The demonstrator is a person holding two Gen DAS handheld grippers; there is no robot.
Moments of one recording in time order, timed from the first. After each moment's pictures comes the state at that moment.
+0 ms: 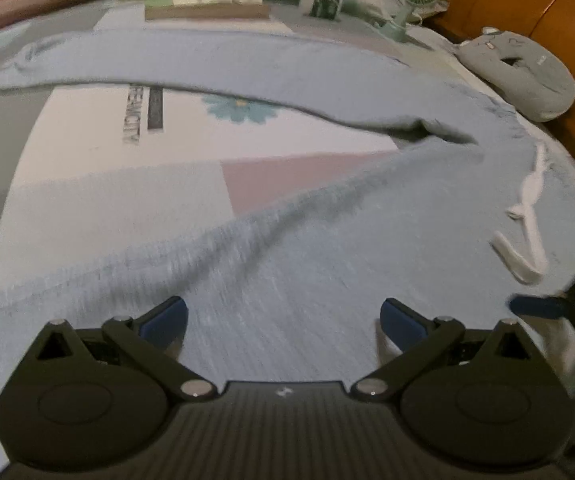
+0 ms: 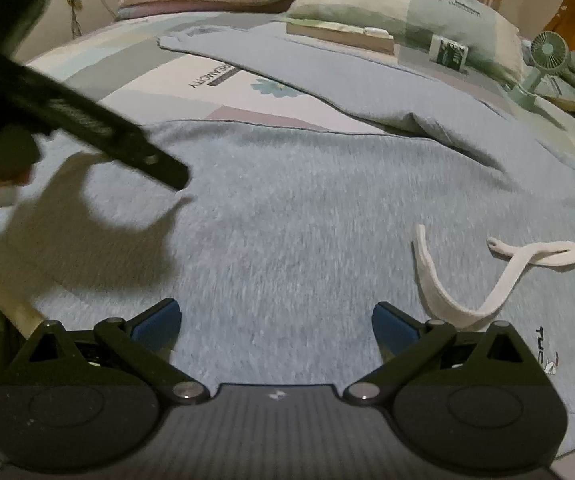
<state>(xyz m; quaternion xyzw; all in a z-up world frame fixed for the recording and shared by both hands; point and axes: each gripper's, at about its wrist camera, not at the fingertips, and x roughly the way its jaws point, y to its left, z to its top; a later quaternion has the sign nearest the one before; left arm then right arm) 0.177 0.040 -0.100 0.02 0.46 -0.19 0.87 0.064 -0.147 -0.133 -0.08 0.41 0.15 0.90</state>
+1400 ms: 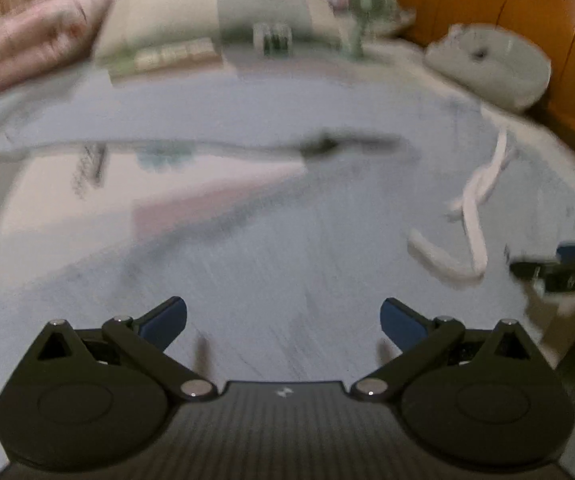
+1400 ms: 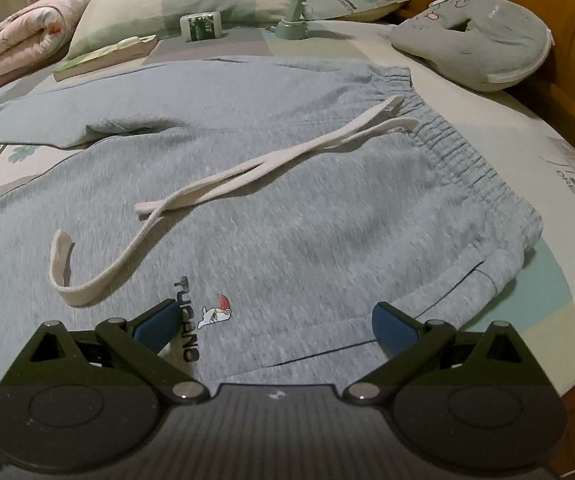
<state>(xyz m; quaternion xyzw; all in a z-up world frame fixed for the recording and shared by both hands) 0.105 -0.051 -0.089 0.06 0.42 -0.18 0.89 0.065 -0.326 -0.129 0.05 0.42 -0.08 0.90</state>
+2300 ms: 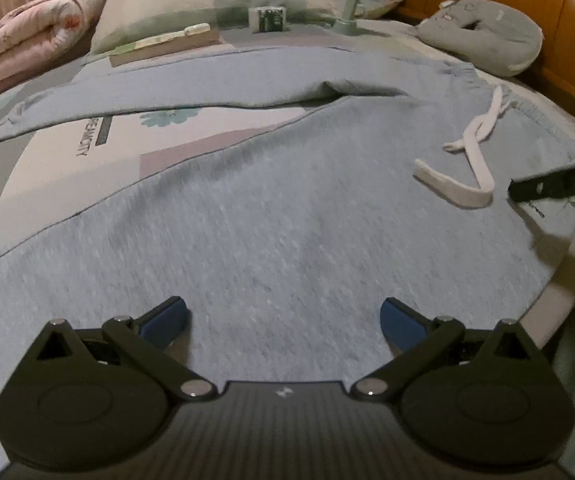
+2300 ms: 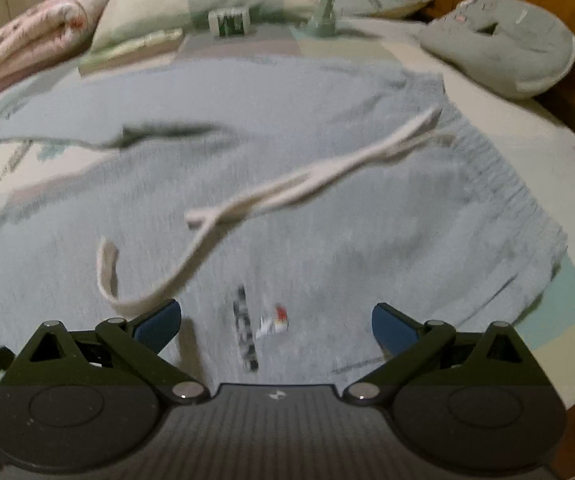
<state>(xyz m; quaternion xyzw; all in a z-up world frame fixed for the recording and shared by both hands) 0.078 -0.032 -0.105 0.08 0.41 -0.18 0.89 0.074 -0.306 -0.123 0.05 0.45 -0.05 0.89</state>
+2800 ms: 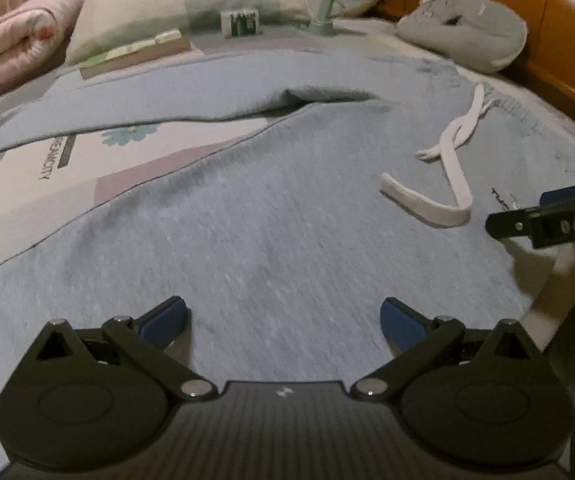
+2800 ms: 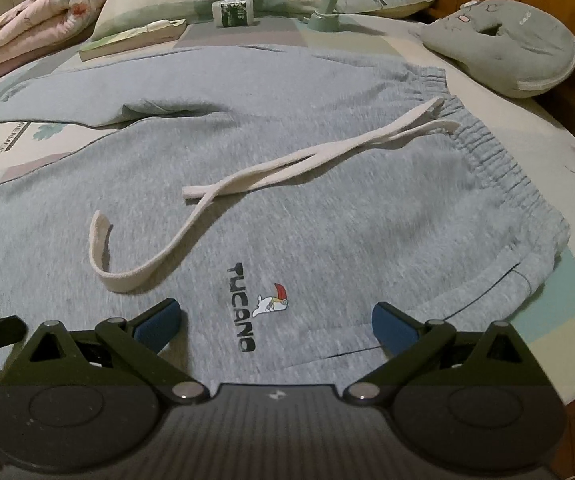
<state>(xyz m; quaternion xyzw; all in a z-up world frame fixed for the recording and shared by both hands) 0.080 -0.060 -0.107 0.10 0.41 -0.21 0.88 0.068 -0.302 -0.129 0.04 0.44 -0.05 0.90</state>
